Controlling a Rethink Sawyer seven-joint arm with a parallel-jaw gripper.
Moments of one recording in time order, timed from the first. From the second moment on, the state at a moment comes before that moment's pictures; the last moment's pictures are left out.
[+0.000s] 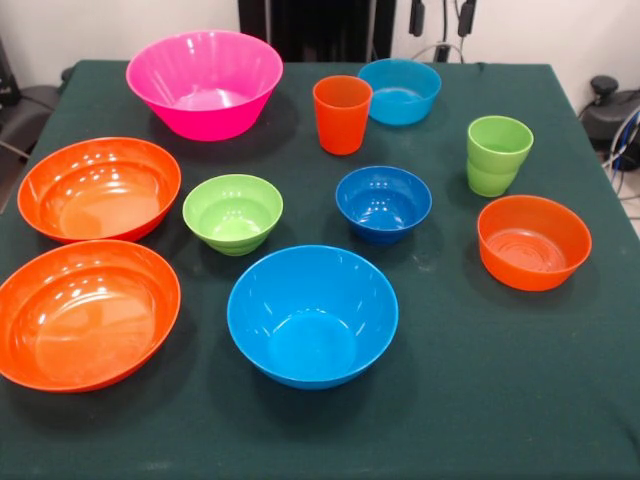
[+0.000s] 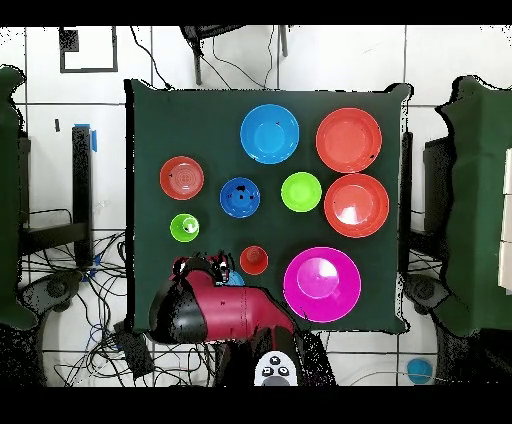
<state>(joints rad) -0.09 -0.93 0.02 2.18 -0.11 0.11 1.74</state>
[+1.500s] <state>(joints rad) -0.09 -0.93 0.02 2.18 -0.11 0.11 1.74</state>
